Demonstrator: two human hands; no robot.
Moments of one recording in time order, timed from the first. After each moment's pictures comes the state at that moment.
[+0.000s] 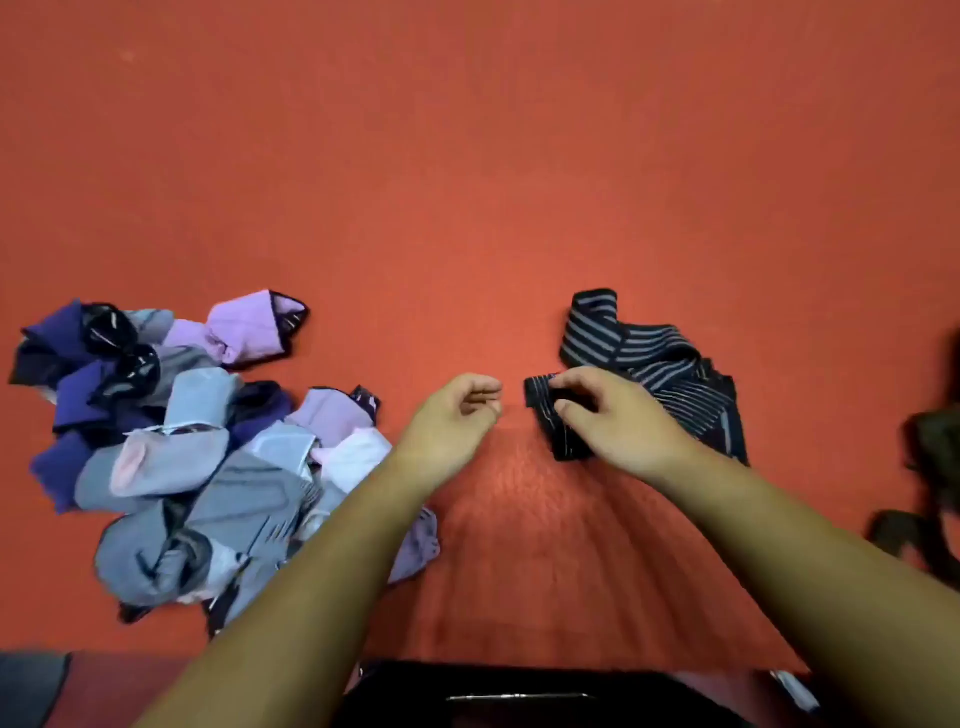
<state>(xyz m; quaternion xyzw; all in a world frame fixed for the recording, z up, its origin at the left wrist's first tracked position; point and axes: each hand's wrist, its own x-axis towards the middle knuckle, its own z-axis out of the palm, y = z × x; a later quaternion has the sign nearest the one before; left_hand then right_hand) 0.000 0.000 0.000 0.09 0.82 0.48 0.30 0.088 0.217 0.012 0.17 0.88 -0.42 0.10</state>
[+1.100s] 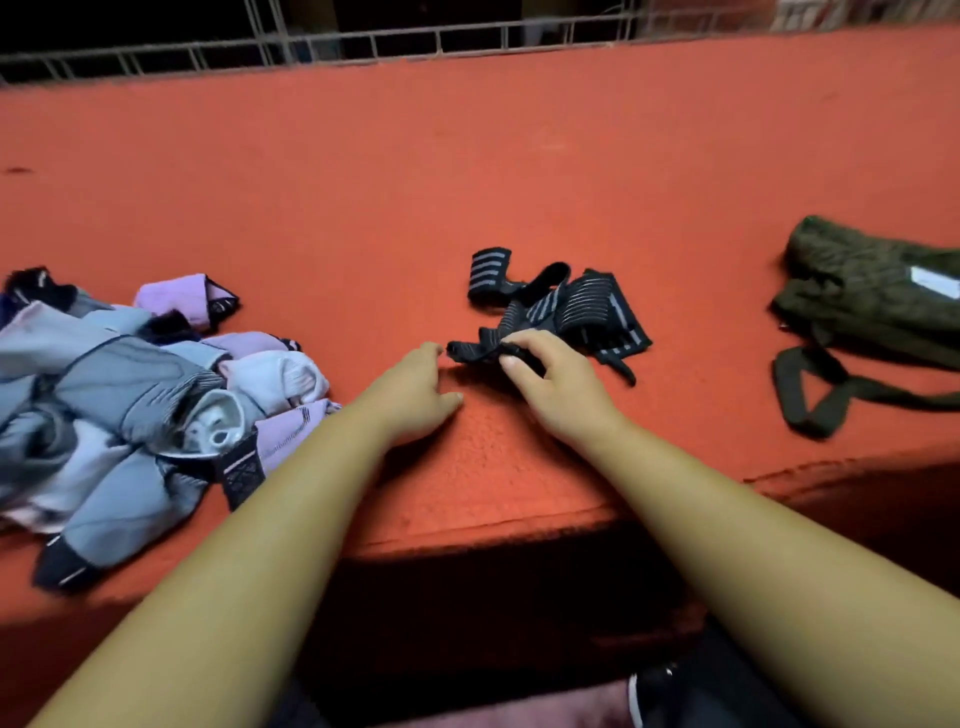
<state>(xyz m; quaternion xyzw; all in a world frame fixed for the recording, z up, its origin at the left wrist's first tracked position) 0.103 -0.005 -0.094 0.35 0.91 0.19 0.11 0.225 0.178 -0.117 0.07 0.88 -0.38 -0.27</state>
